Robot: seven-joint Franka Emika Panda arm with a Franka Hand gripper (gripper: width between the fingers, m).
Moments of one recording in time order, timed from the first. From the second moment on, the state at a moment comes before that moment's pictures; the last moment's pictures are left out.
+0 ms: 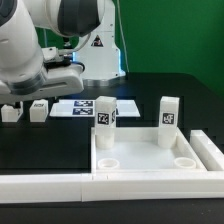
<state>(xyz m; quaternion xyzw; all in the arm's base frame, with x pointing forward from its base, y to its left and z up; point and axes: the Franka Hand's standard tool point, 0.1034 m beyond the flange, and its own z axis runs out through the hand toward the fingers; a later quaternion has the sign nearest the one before) 0.386 -0.148 0.036 -0.92 -0.05 0.39 0.05</state>
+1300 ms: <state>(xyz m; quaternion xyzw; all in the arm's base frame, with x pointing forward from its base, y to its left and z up) 0.359 -0.138 0.007 -0.90 -0.05 0.43 0.05</state>
